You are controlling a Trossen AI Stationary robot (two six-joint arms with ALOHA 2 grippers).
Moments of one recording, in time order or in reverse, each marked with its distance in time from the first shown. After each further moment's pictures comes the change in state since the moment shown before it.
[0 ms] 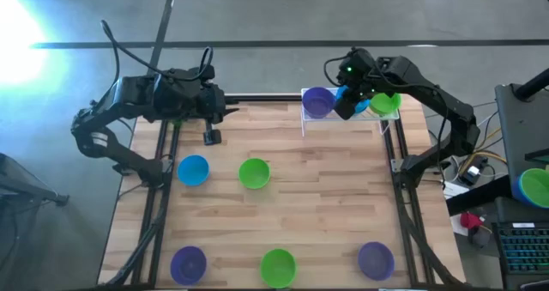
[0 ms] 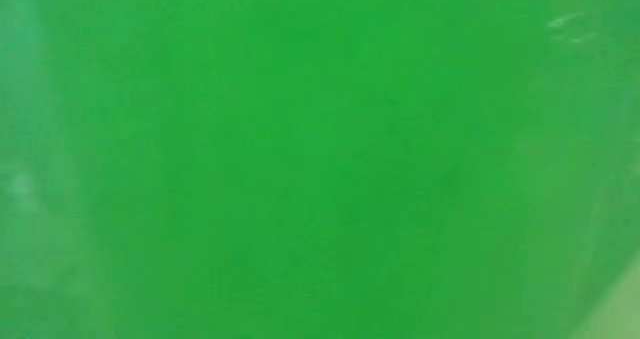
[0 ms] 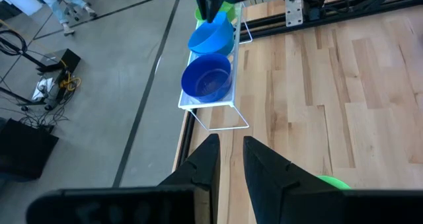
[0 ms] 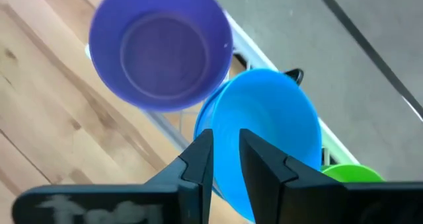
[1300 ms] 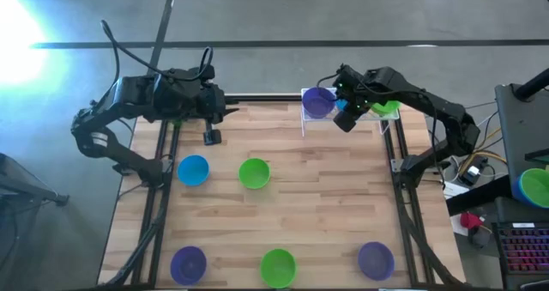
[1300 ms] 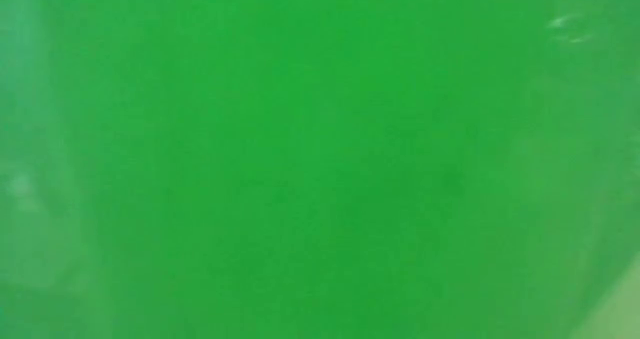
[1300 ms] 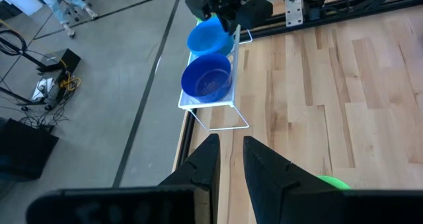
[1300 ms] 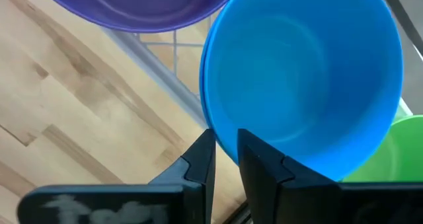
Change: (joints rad) left arm 0.000 0.000 0.000 0.000 0.000 0.000; right arm 0.000 0.001 -0.211 -0.016 -0.002 0.058
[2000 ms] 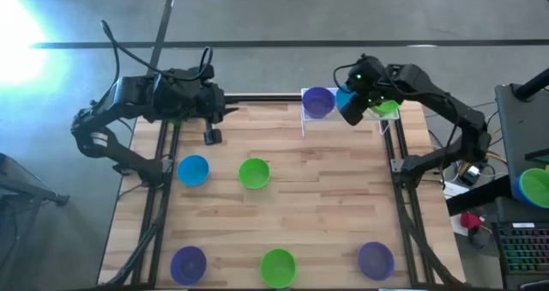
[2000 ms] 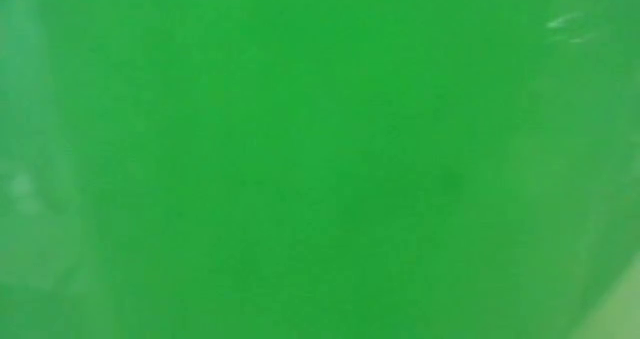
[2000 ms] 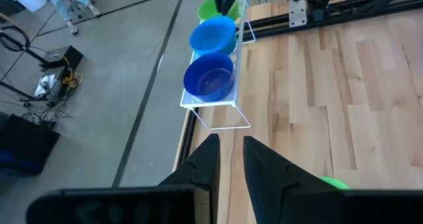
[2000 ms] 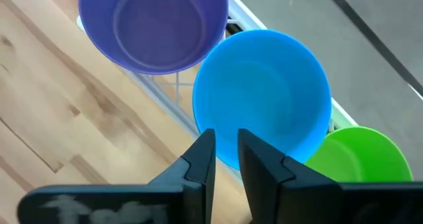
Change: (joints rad) left arm 0.000 0.000 0.000 0.000 -0.014 -0.016; right arm 0.000 -0.121 0.069 0.032 0.001 -0.015
